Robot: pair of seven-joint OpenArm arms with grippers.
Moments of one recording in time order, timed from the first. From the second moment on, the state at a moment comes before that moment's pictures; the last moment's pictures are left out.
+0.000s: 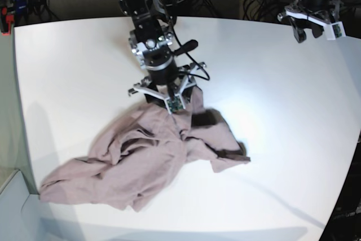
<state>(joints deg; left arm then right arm) 45.7 -8.3 -22.0 116.3 -27.0 0.5 24.0 -8.0 -8.5 -17.7 89.8 -17.5 1.4 -27.3</state>
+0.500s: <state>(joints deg) 43.7 -8.4 -22.0 116.2 -27.0 0.5 25.7 -4.9 -8.6 -10.2 86.1 -17.5 1.4 -27.1</state>
